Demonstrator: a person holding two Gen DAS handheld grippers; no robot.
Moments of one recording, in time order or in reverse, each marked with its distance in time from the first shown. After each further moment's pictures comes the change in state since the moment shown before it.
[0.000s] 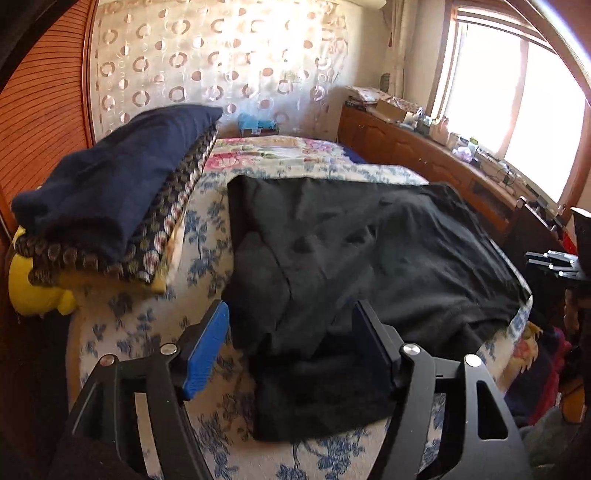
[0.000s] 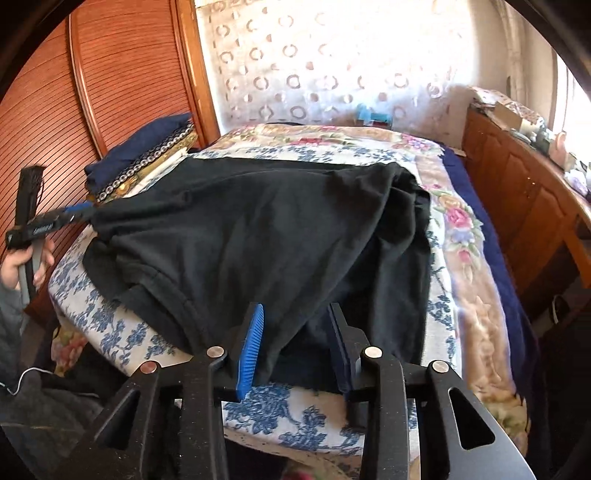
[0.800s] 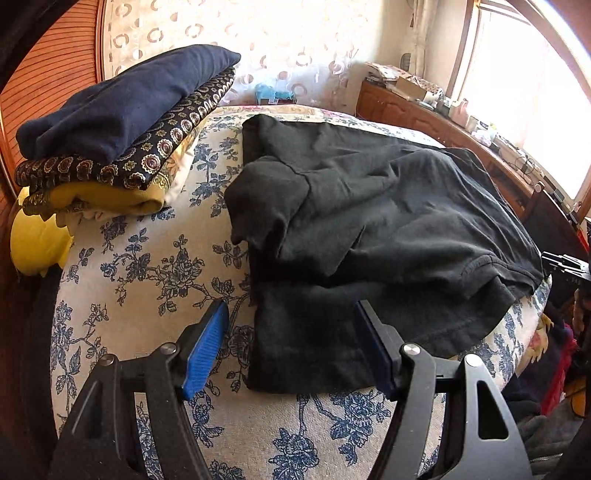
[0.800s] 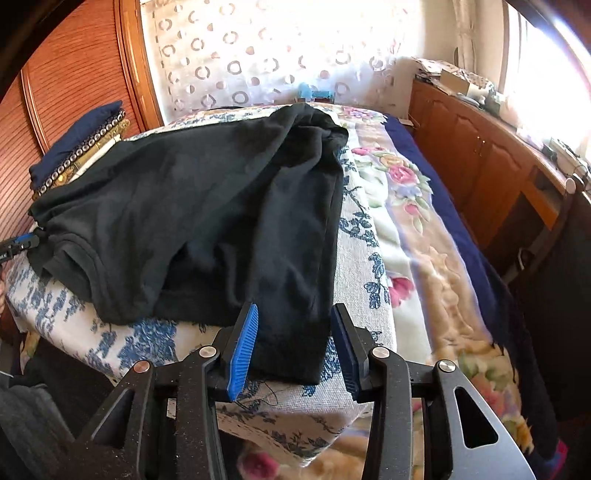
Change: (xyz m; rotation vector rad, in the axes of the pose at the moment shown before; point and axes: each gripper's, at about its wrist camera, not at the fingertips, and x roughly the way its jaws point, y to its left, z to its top) left arm 0.023 0.000 -0.044 -0.046 0.089 0.047; right arm 0.015 -0.023 -0.047 0.085 0.065 -0.151
